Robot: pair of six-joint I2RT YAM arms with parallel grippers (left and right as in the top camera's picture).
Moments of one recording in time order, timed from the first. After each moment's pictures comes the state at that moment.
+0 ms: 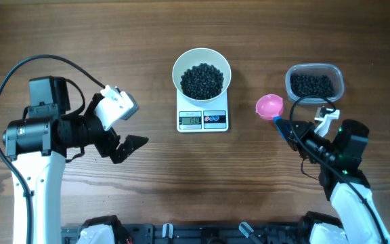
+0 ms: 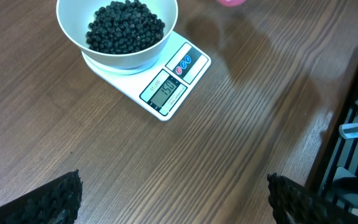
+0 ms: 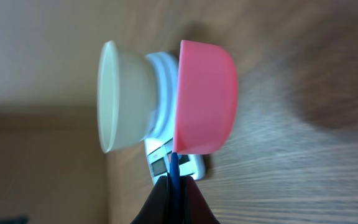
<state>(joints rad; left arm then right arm) 0.14 1.18 1.17 -1.23 0.70 0.95 -0.24 1.09 0.30 0.12 -0.80 0.83</state>
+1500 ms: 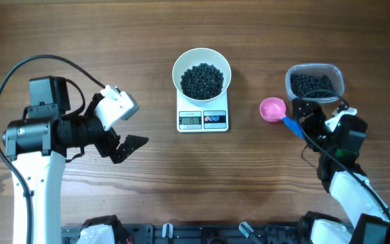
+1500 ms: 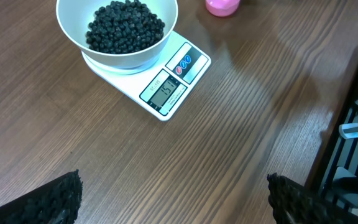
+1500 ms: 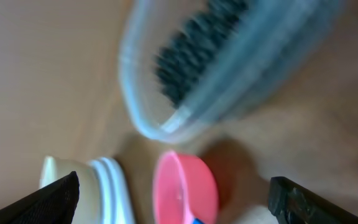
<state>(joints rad) 0.14 1.18 1.17 -1.23 0.70 0.95 -0.24 1.26 0.30 0.40 -0.41 0.89</state>
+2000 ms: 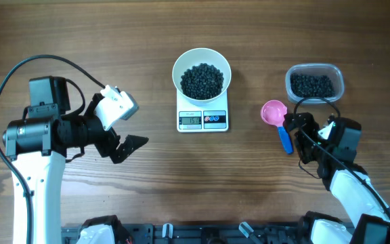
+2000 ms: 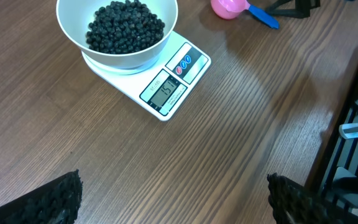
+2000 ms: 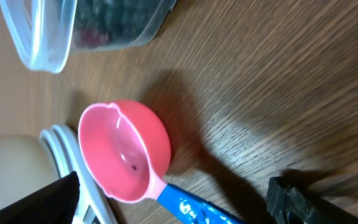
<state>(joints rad) 0.14 1.18 1.17 -1.23 0.70 0.95 -0.24 1.26 0.32 0.08 -0.43 0.89</state>
